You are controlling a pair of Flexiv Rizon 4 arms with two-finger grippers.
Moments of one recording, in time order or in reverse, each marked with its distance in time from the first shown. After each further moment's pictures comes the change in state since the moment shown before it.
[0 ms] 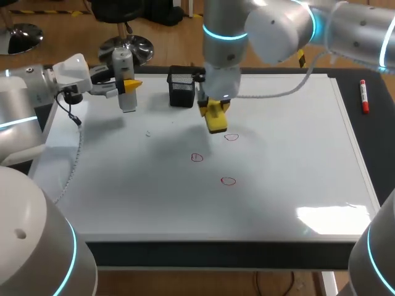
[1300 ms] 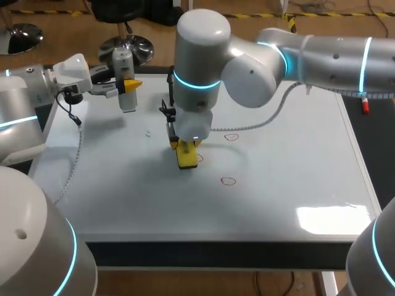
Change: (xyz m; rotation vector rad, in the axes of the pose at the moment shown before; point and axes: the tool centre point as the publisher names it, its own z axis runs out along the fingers) left arm 0.000 0.000 0.000 0.000 0.000 0.000; right arm -0.090 0.064 0.045 0.041 -0.061 0.025
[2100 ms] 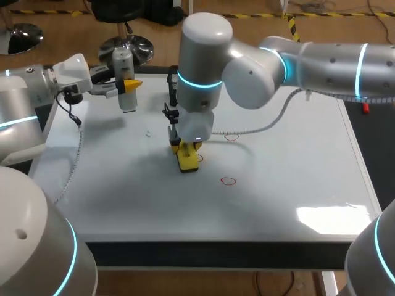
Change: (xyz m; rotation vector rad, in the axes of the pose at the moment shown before) left arm 0.000 0.000 0.000 0.000 0.000 0.000; right arm 0.003 -0.003 0.023 -0.064 -0.027 -0.045
